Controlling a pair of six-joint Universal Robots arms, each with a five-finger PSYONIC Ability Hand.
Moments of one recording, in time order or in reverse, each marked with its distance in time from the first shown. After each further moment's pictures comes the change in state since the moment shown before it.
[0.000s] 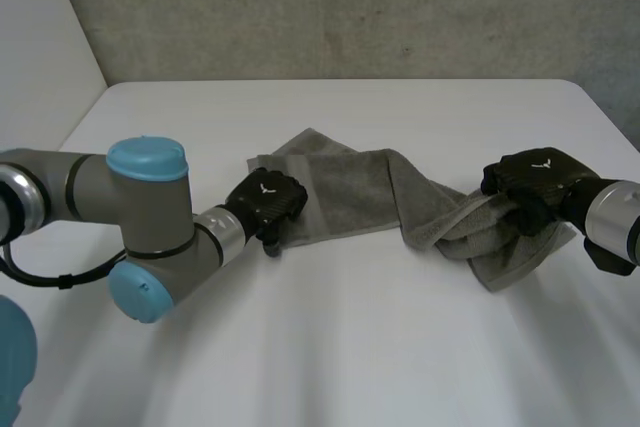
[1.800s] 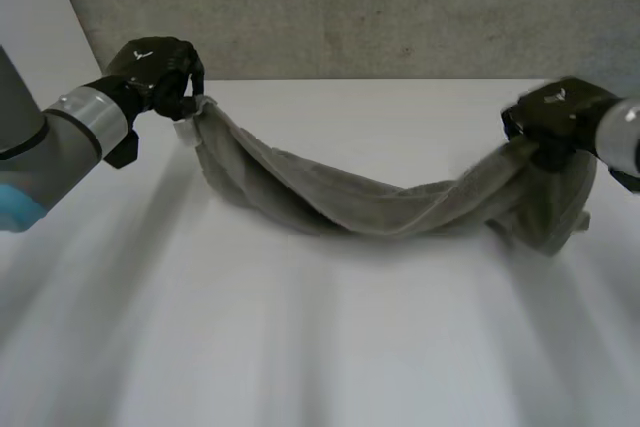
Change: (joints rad) left arm 0.275 0.293 0.067 0.001 0.101 -0.306; right arm 0.075 0.141 -0.489 0.275 0.180 -0.185; left_hand 0.702 0.786 0.772 0.788 0.772; right_hand 0.000 0.000 0.000 0.000 0.000
